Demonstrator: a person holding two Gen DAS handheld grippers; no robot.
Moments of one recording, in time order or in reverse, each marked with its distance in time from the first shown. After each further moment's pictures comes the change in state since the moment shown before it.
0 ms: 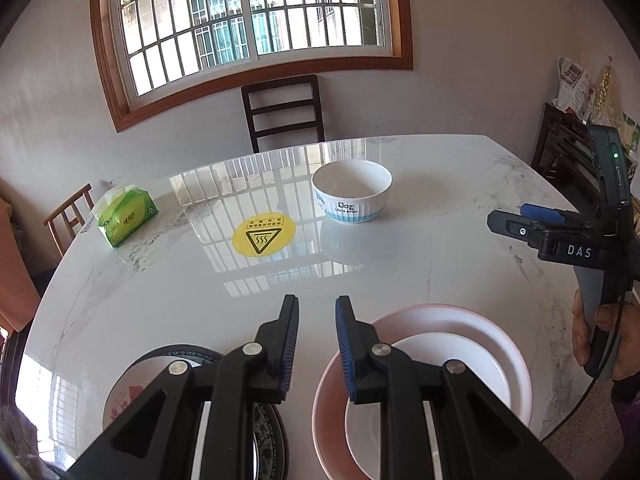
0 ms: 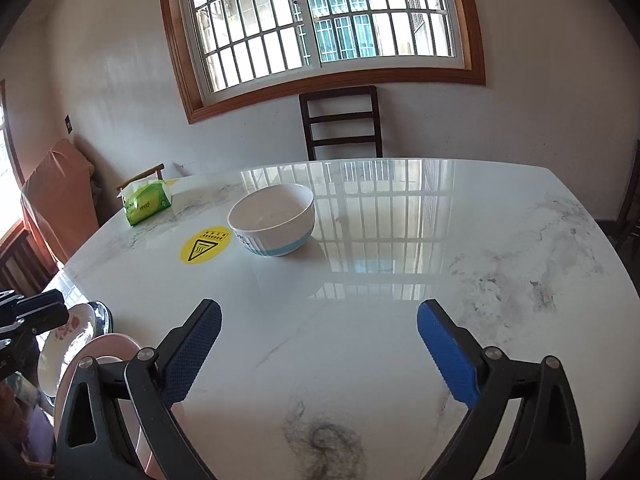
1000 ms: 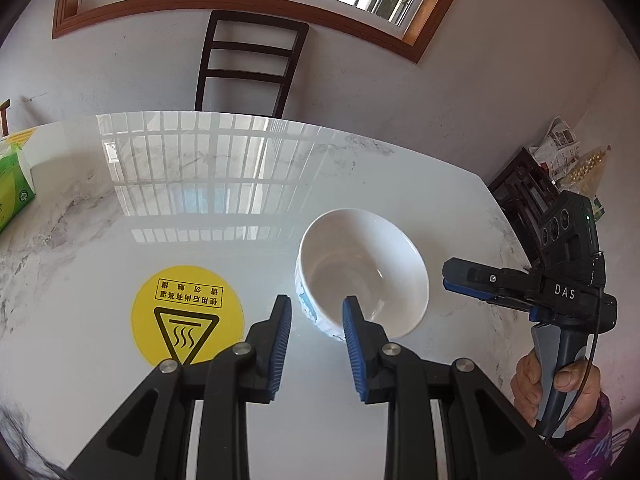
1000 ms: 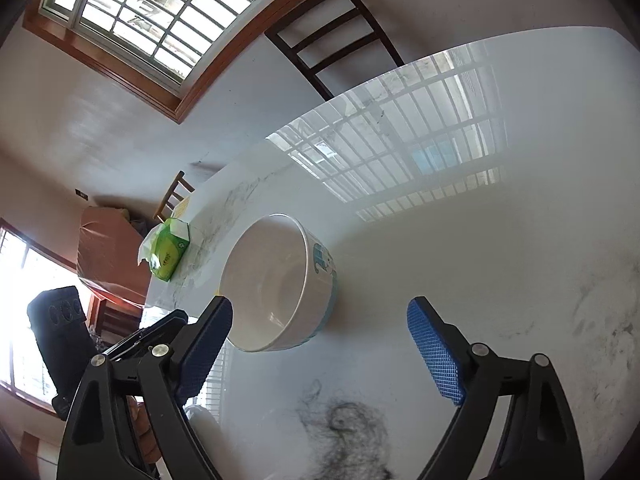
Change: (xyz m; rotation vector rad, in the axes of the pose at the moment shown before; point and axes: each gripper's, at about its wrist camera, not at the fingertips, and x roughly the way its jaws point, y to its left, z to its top) left arm 0.200 0.063 0.129 -0.227 0.192 -0.370; right arm 0.161 -0.050 0.093 0.388 0.345 0.279
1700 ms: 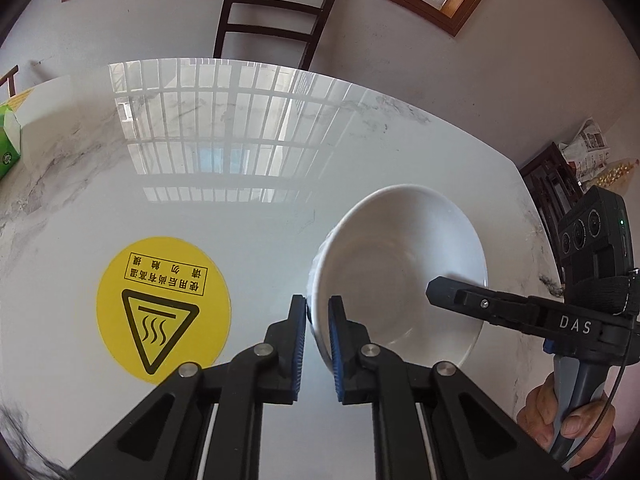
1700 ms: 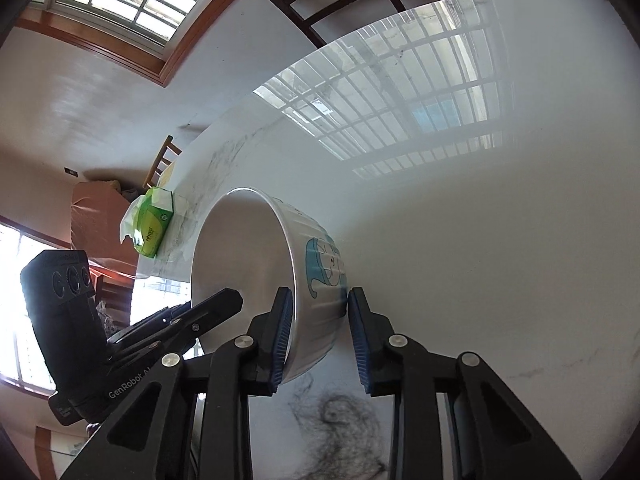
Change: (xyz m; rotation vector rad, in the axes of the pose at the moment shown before) left arm 0.053 0.004 -0.002 -0.110 0.118 0.047; right arm 0.047 -0.005 0.008 0.051 0.148 -0.009
